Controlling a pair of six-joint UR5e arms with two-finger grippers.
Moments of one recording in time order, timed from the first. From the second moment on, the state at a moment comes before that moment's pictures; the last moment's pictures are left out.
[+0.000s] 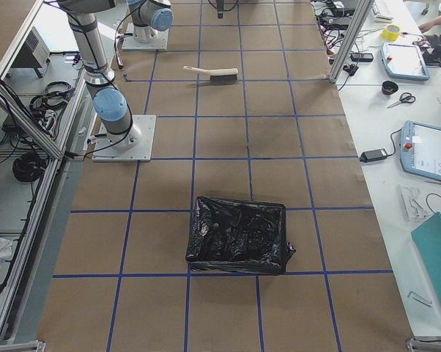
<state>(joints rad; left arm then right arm) -0.73 -2.07 -1.19 -0.68 1.93 2.59 2.06 -1.46 1.40 -1.58 -1.57 0.44</state>
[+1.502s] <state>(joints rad) -0.83 -1.91 -1.31 -1.56 1.71 1.35 1.65 -1.63 1.48 -1.55 -1.60 0.19</state>
